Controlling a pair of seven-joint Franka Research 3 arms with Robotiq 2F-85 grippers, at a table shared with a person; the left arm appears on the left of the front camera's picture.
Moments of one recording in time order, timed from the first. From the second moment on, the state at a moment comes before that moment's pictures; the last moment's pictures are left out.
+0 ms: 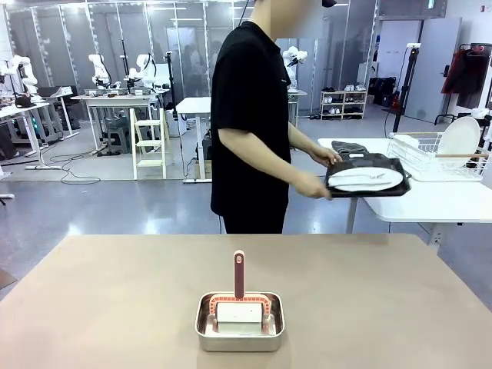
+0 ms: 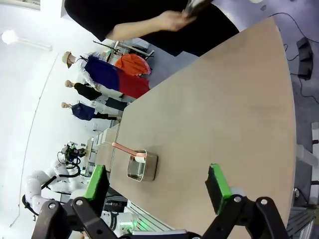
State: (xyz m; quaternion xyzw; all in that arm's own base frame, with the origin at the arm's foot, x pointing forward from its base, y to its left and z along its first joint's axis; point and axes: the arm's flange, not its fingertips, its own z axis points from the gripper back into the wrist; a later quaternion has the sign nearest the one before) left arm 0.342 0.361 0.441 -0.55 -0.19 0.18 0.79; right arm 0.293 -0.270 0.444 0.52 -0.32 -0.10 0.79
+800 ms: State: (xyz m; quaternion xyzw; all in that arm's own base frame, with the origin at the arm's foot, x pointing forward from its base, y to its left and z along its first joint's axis) left arm 0.362 0.332 0.456 -0.54 -0.19 0.11 0.81; right arm 0.292 -0.272 0.443 0.52 -0.32 -0.10 0.79
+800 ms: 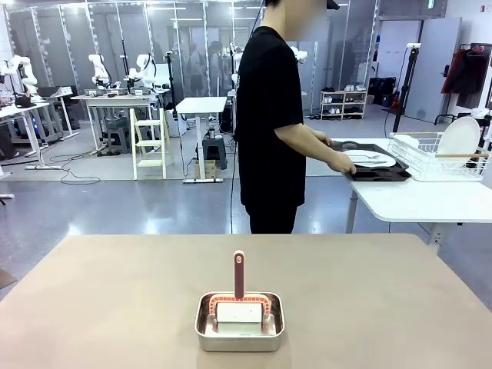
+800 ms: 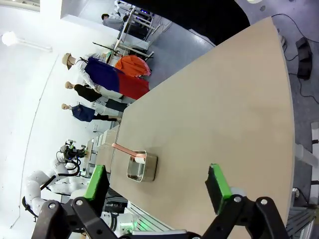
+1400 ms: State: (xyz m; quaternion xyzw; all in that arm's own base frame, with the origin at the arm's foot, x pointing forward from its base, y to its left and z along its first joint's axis) left arm 0.374 0.162 0.549 -0.47 -0.13 -0.25 0.83; right arm 0.292 -0.273 0.442 0.52 -0.32 -0.10 0.79
